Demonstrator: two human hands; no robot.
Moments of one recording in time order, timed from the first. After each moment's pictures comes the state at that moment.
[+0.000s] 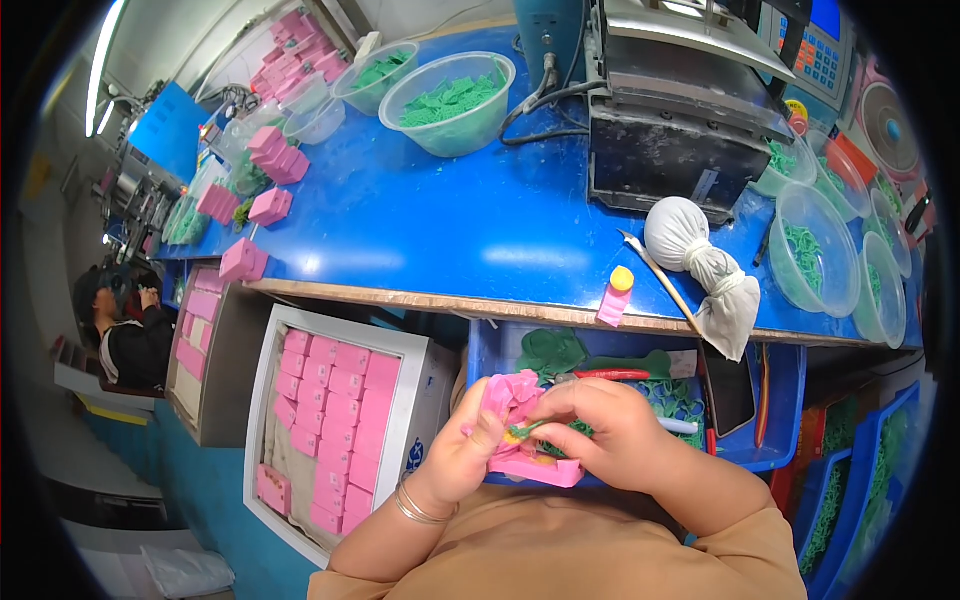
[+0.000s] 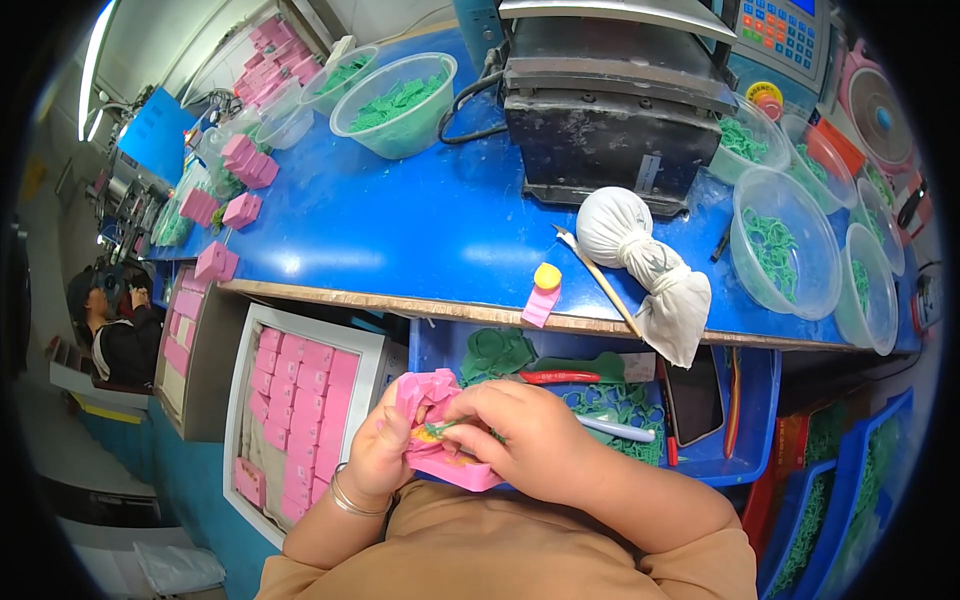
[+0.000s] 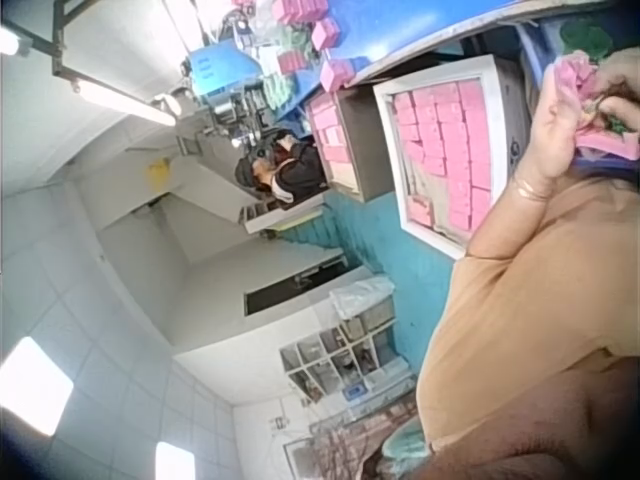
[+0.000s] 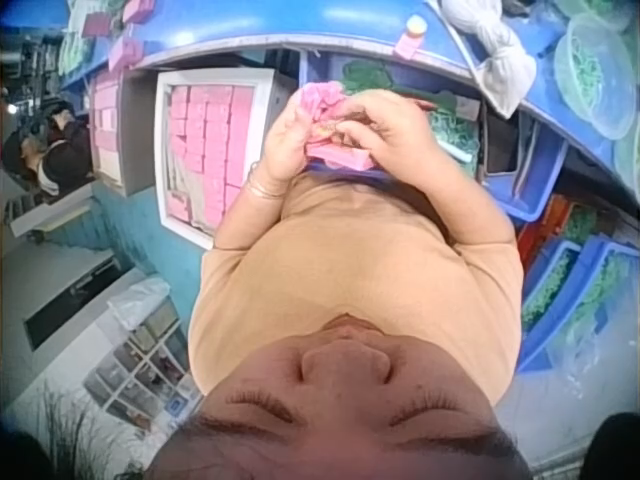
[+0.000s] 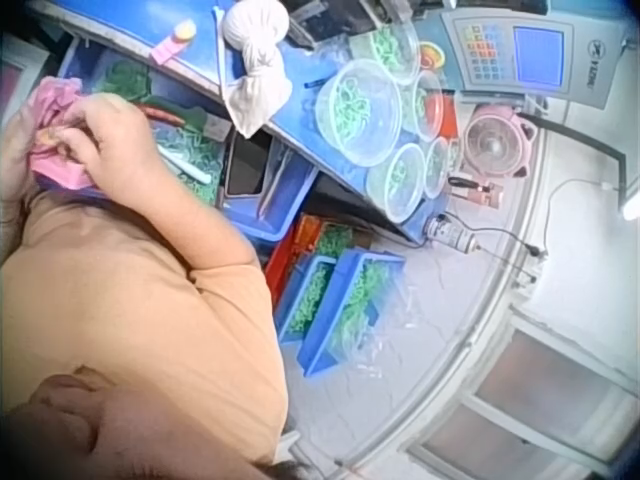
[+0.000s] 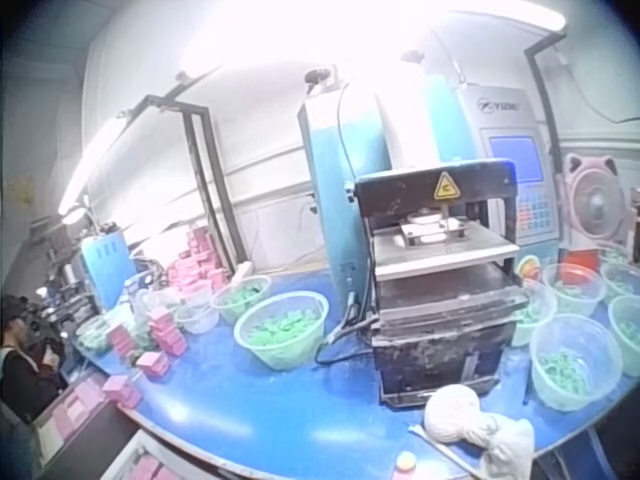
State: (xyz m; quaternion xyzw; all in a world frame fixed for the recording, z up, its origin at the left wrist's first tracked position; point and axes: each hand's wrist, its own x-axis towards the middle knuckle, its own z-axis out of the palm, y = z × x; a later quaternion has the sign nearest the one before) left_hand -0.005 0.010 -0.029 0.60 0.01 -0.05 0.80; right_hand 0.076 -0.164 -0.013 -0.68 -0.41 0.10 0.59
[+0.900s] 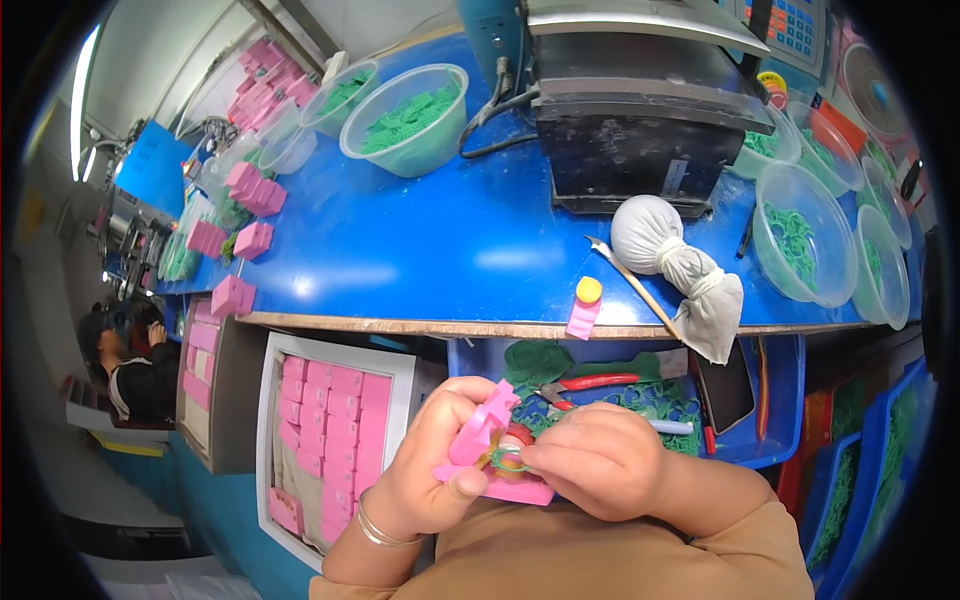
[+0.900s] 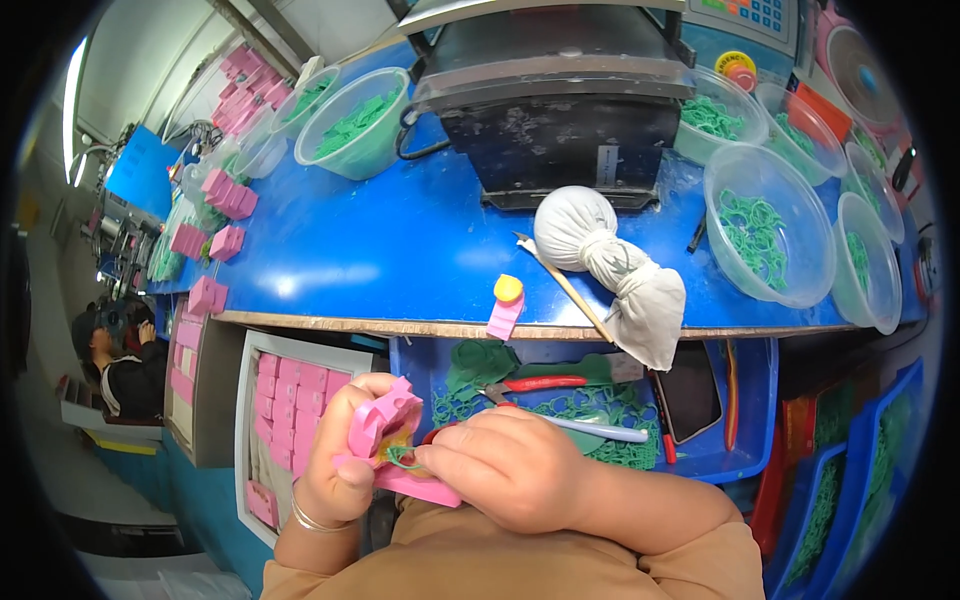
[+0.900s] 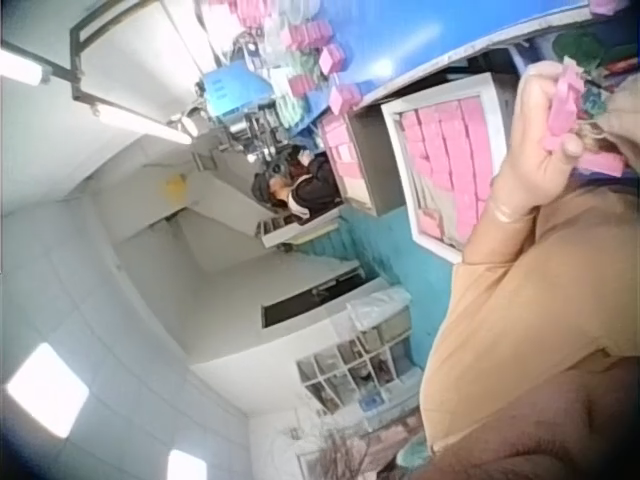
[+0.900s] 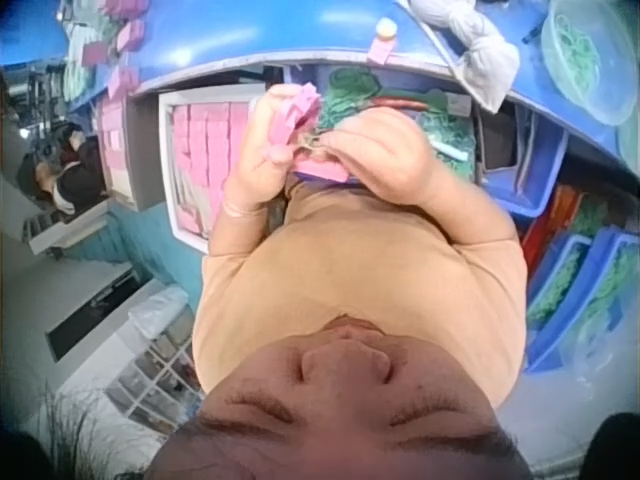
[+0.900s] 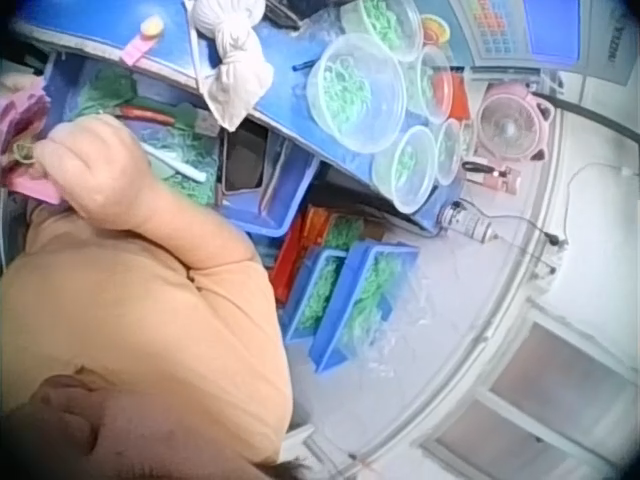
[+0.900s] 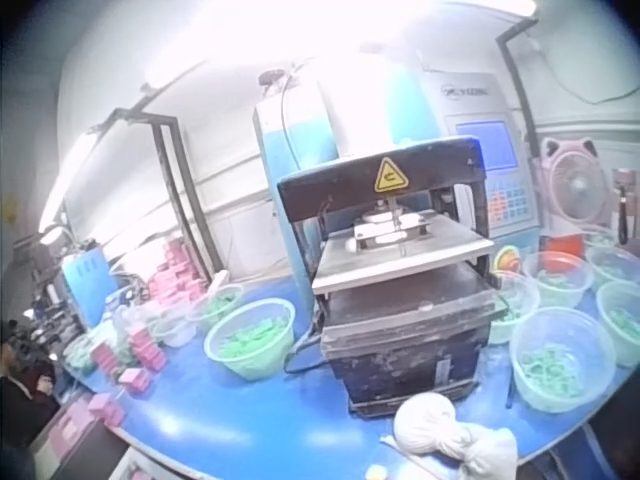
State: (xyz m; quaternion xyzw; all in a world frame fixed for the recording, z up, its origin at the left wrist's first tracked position) left_hand 0.016 0.011 0.022 0.81 -0.10 0.02 0.57; right_hand 0.078 -0.181 -0.013 -0.66 -0.52 -0.16 0.52
